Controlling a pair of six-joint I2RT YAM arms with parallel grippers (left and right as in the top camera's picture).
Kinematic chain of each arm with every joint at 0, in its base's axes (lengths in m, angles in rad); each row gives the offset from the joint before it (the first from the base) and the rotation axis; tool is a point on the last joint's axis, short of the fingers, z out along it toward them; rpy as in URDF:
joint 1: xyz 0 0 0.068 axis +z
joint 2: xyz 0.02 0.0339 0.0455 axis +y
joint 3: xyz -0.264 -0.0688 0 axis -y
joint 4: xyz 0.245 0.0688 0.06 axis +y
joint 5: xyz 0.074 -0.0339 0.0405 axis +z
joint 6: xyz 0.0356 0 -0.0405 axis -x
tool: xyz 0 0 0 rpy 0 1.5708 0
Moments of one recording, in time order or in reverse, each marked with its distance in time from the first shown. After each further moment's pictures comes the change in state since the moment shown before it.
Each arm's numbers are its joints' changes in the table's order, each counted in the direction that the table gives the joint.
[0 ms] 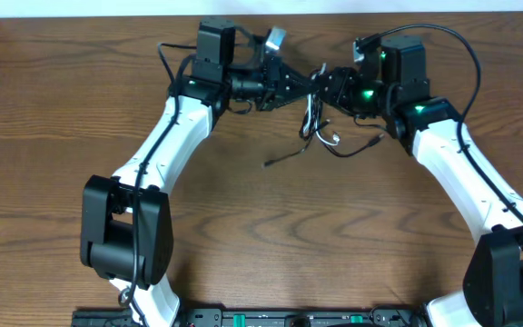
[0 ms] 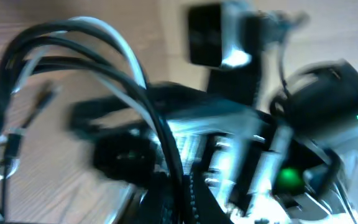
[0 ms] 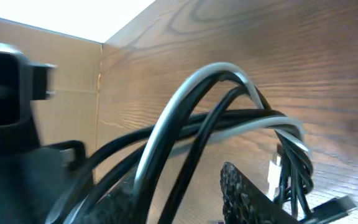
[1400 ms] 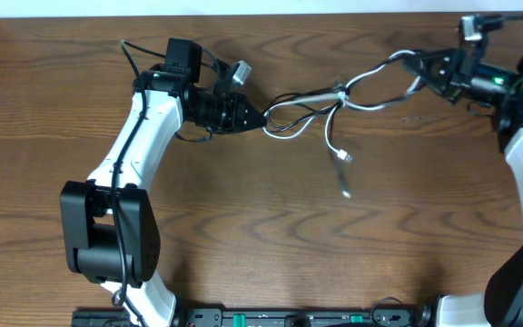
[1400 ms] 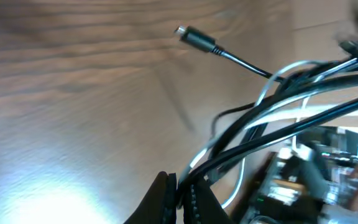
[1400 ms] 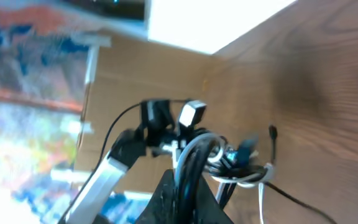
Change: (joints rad) left arm 0.148 -0.014 0.023 0.759 0.363 -0.817; right arm -0.519 -0.073 -0.023 -0.195 0.764 -0.146
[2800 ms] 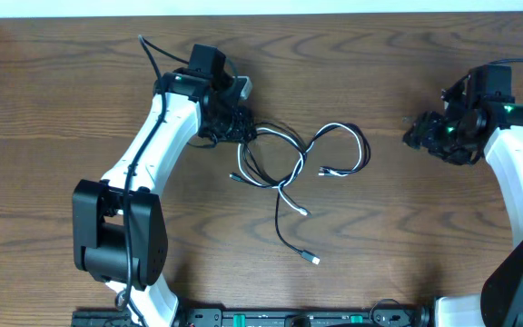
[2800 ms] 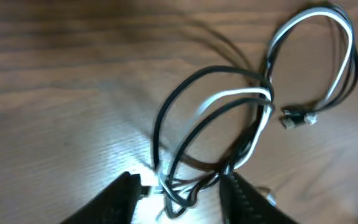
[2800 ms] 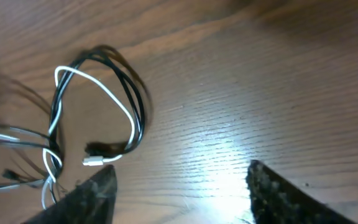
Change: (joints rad) left arm -0.095 0.000 0.000 0.051 0.494 0.026; right arm 0.140 -0.007 -0.002 0.880 -1.096 0.659
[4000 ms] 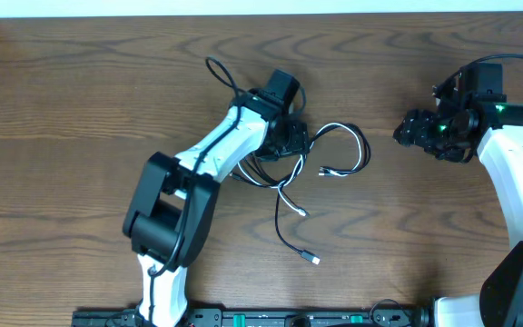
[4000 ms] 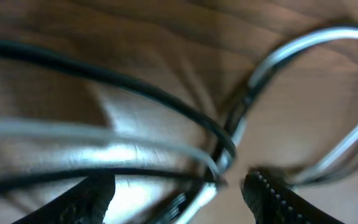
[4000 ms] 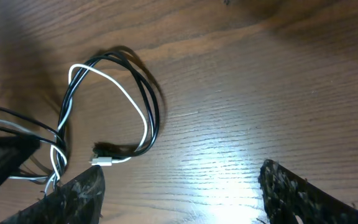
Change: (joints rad) left arm -0.272 0.189 0.000 -0.209 0.124 0.556; right arm 0.039 0.000 0.000 -0.029 0.002 0.009
